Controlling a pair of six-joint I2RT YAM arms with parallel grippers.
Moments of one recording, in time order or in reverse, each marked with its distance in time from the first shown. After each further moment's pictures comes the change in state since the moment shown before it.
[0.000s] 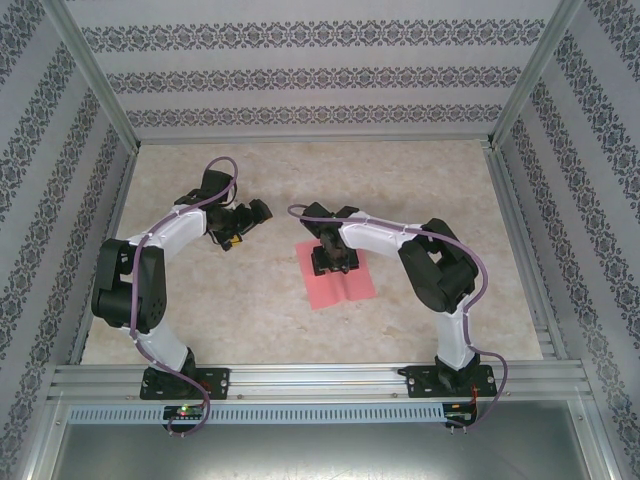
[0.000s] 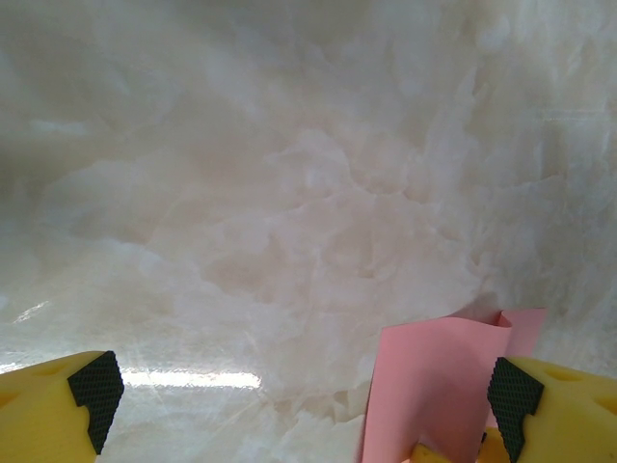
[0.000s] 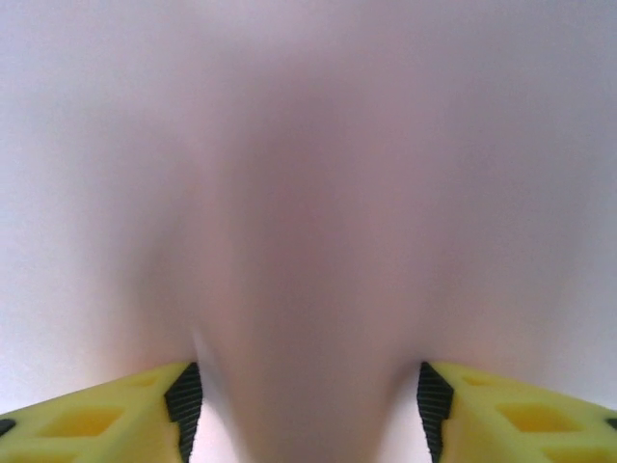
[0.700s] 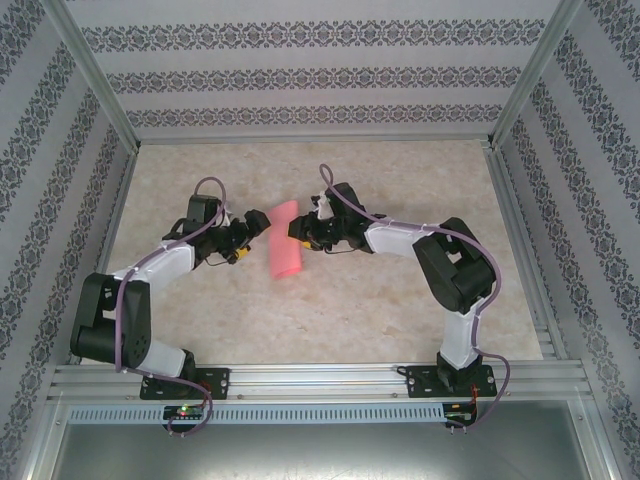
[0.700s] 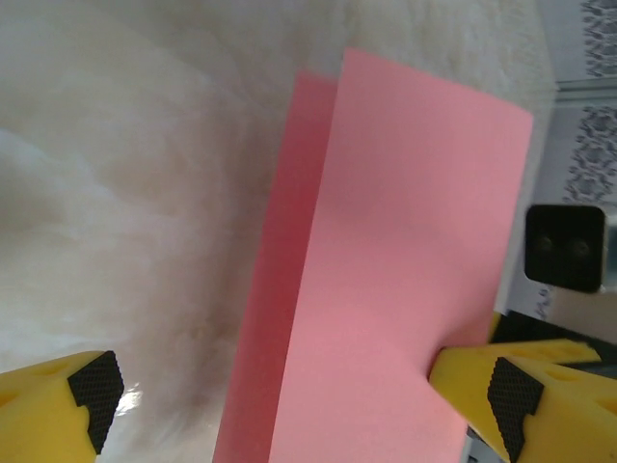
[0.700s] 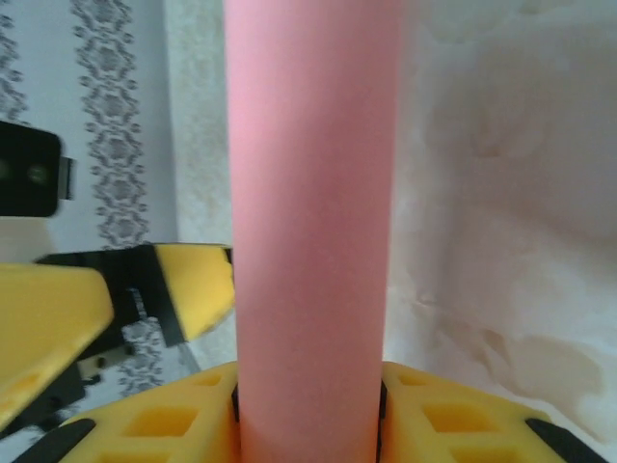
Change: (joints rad) left arm 0.017 -0.229 -0.362 0.405 0.227 -0.129; right arm -0.138 -0.077 -0.259 0.993 -0.708 0.431
